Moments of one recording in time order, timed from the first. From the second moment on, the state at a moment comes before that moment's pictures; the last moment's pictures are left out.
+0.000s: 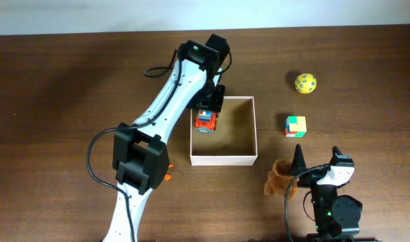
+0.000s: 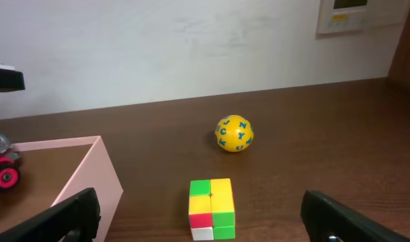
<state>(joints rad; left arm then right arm) -0.52 2.34 2.27 -1.45 0.08 -0.29 0.01 0.01 0.01 -0.07 0.06 0.11</state>
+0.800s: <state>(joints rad) -0.54 2.35 2.27 -1.43 0.05 -0.29 0.01 0.01 0.01 -0.07 0.06 0.10</state>
